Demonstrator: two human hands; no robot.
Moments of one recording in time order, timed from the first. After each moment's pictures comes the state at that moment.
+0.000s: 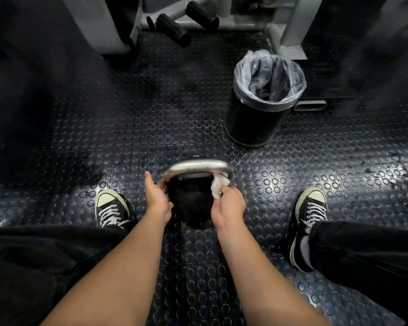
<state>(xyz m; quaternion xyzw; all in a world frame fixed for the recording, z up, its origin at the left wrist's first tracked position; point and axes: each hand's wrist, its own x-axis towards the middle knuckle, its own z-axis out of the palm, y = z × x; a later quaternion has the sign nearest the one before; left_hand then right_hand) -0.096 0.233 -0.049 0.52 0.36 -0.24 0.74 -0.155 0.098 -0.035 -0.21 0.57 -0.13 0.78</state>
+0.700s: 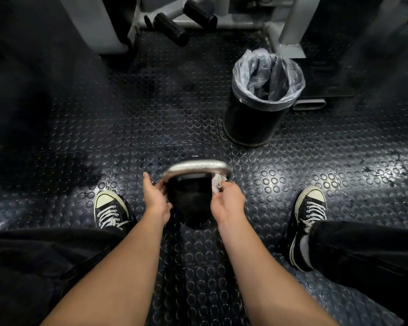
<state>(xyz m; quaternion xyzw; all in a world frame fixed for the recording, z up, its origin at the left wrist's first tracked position) -0.096 0.234 -0.048 0.52 0.36 -0.23 0.74 -0.146 0.094 -0.034 -0.11 0.53 -0.15 0.83</state>
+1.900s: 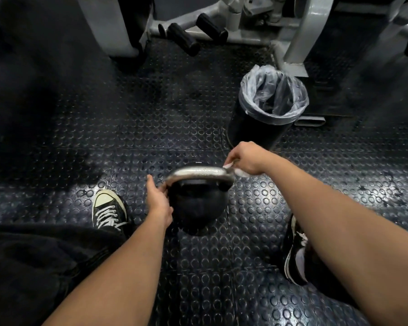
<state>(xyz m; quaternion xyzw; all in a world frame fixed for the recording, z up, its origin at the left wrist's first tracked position) -0.100 0.231 -0.033 0.50 0.36 -0.24 0.75 -0.063 -0.015 0.036 -0.95 0.03 0.26 0.17</state>
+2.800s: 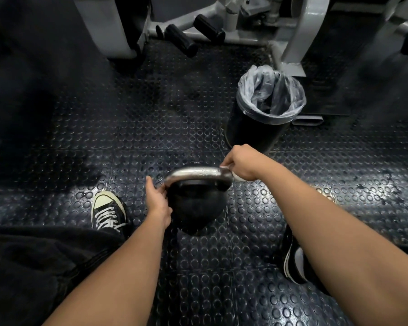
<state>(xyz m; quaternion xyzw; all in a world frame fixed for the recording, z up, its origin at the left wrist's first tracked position) -0.101 0.230 -0.026 0.49 0.37 -0.23 0.75 -0.078 0.001 0.045 -0.96 0.04 0.24 0.17</state>
